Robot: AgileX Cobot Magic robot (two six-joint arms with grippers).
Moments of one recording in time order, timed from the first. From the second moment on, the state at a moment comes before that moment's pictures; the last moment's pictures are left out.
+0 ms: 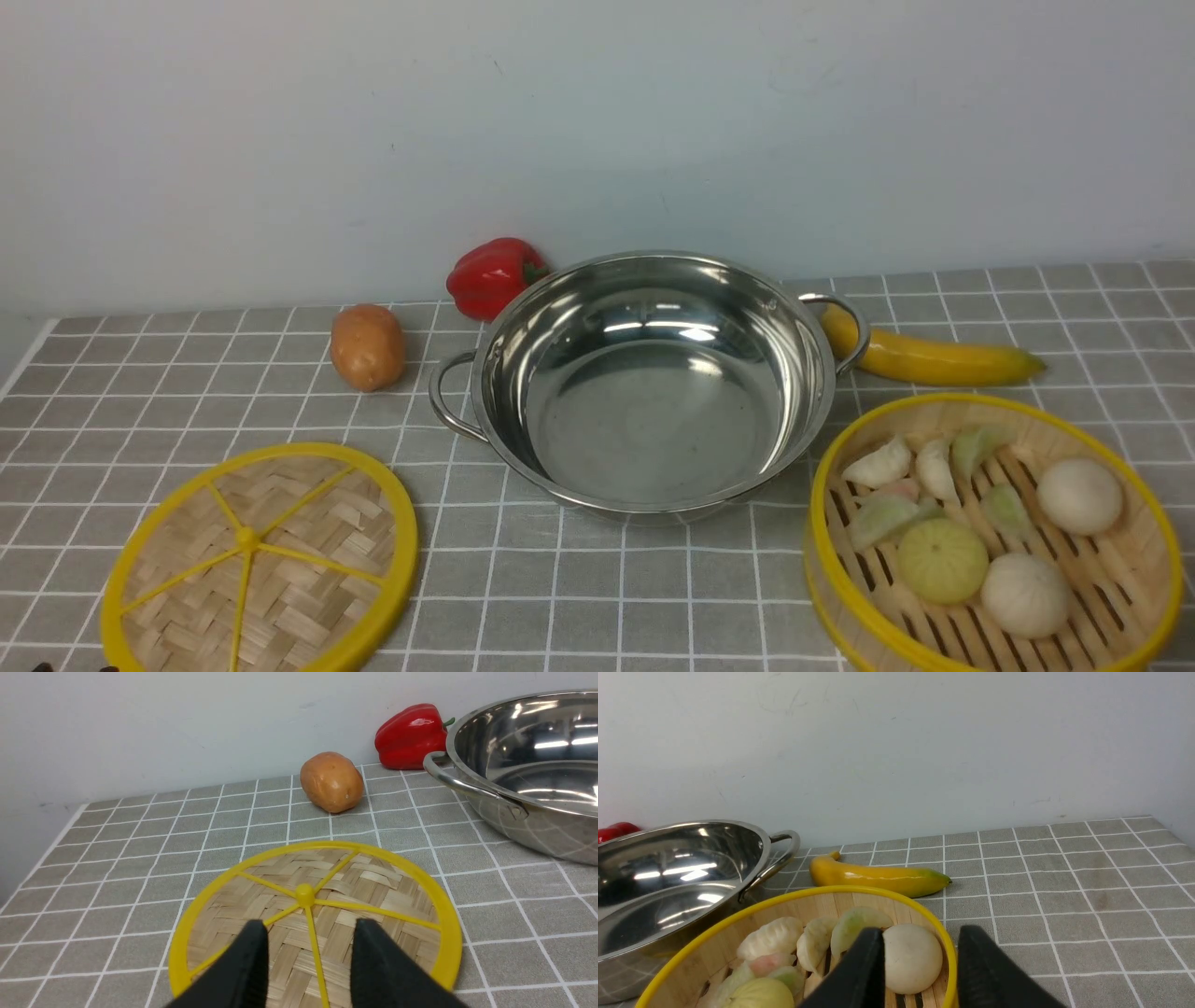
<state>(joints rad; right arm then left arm) 0.03 0.00 0.01 -0.11 0.27 0.33 0.06 0.00 0.01 -0.22 0.32 0.34</state>
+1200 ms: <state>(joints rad) 0.03 0.00 0.01 0.42 0.01 0.65 0.06 0.00 0.01 -0.90 -0.01 0.19</state>
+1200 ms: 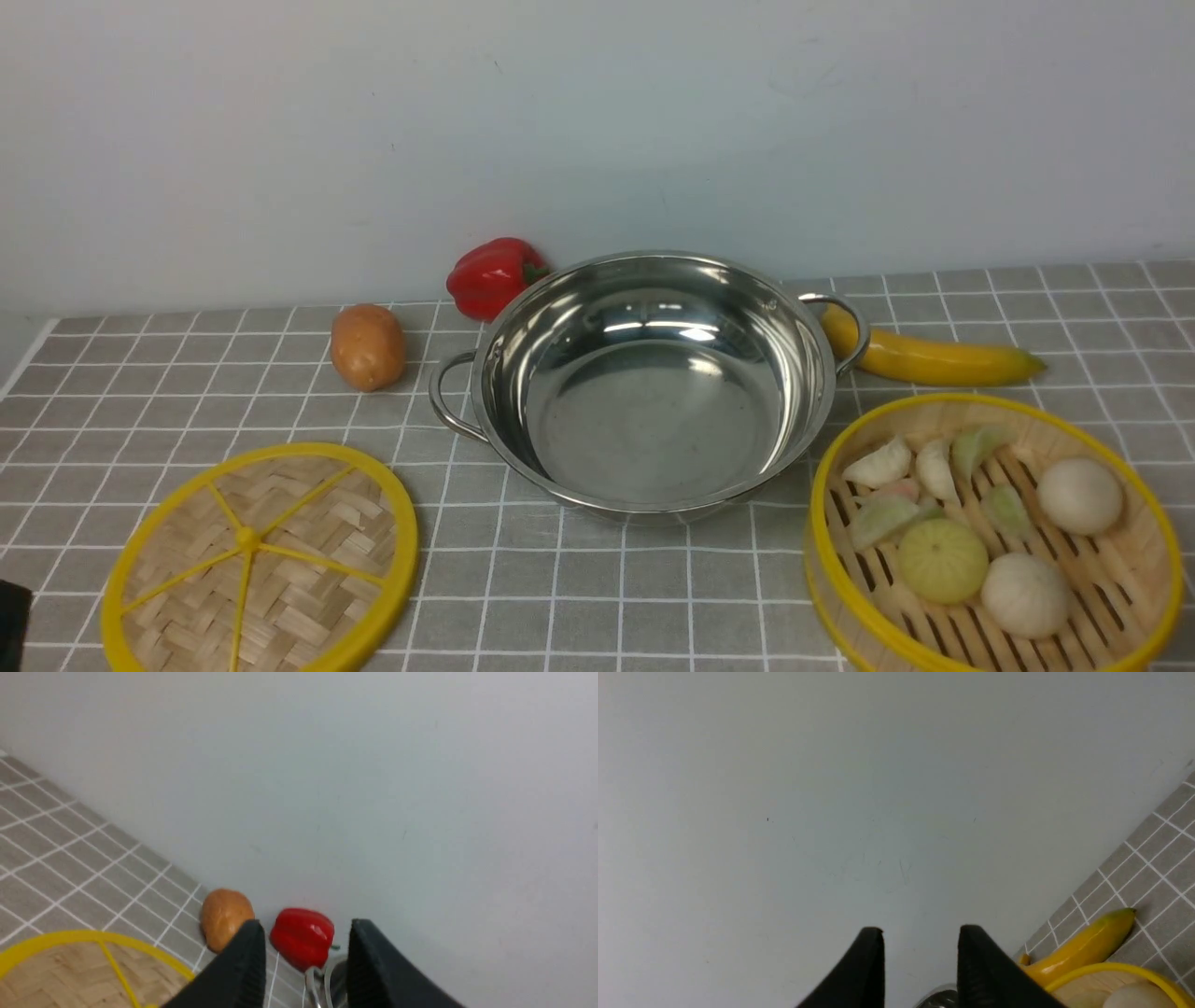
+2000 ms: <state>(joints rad) 0.03 0.76 -0.87 -0.09 1.10 0.41 0.06 0.10 -0.14 -0.65 -0.06 0.20</state>
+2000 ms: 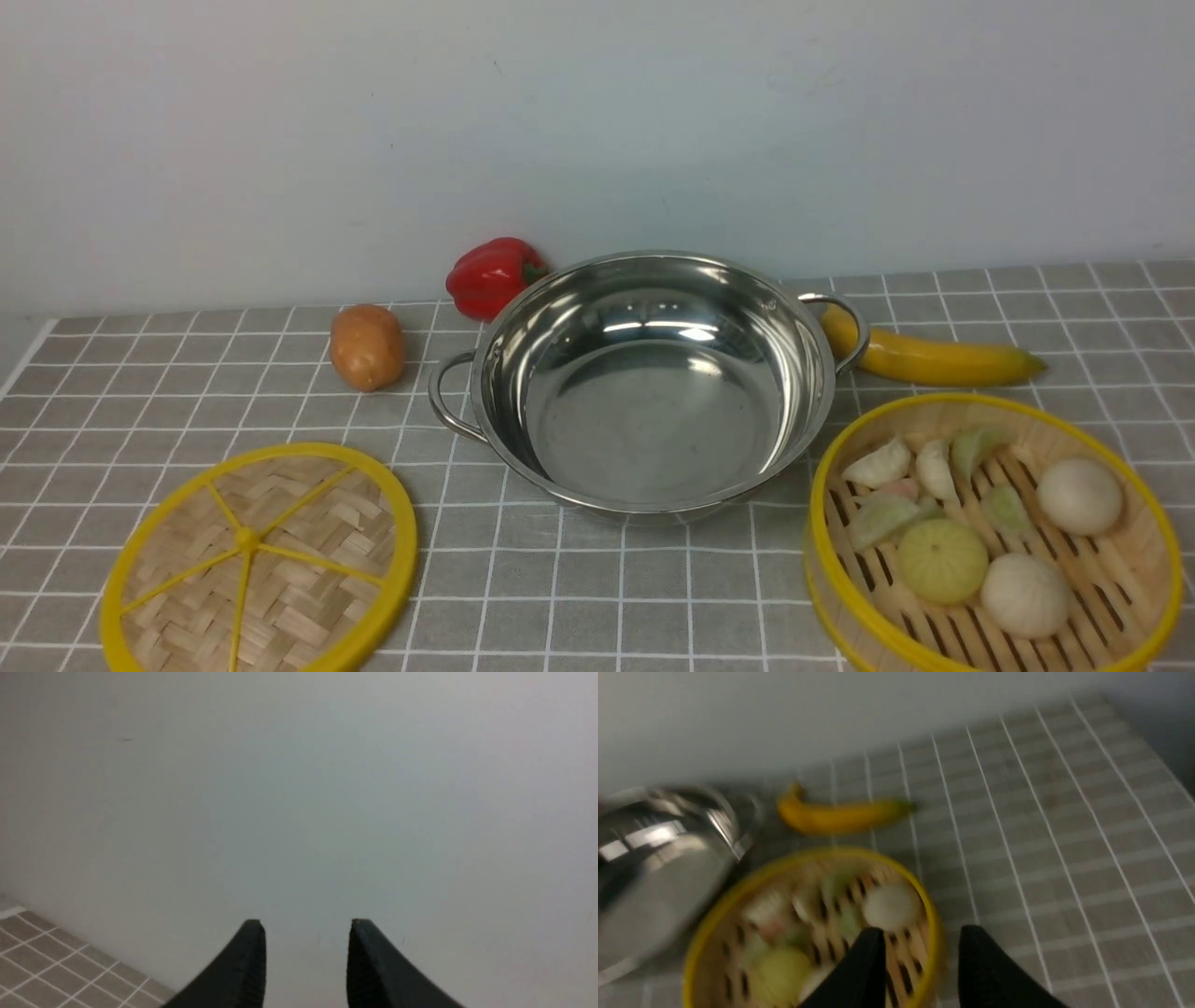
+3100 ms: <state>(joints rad) 0.03 1.68 -0.90 -0.03 0.84 0.20 0.06 1.42 -0.95 -0.02 0.88 0.12</state>
